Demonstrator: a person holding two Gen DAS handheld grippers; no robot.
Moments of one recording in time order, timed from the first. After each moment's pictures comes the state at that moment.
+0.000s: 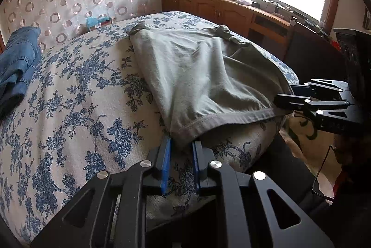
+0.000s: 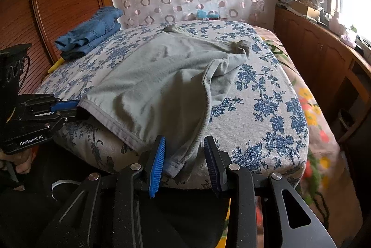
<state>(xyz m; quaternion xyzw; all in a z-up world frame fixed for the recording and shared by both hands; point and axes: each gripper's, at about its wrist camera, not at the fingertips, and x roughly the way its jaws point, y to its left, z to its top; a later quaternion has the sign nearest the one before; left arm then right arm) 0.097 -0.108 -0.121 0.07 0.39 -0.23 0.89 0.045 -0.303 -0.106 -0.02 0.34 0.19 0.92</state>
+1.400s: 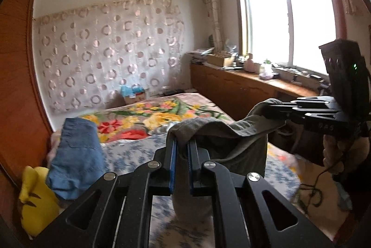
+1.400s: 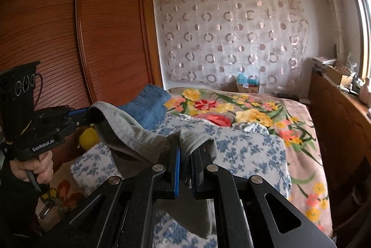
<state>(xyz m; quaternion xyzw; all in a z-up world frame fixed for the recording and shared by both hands) 0.130 -0.036 0.078 0.05 0.20 -0.15 0.97 0.083 -0.280 0.092 -0.03 0.18 0.30 0.94</state>
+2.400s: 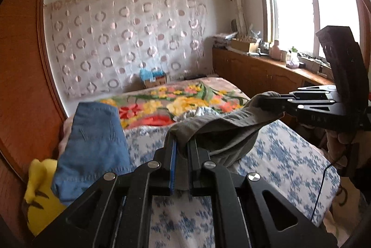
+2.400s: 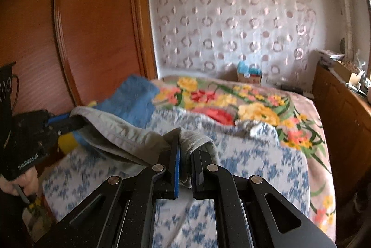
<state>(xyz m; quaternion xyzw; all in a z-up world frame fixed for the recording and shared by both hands) 0.203 0.008 0.031 0.05 0.24 -0.10 0.96 0.197 -0.197 0.050 -0.06 0.22 0.29 0.93</state>
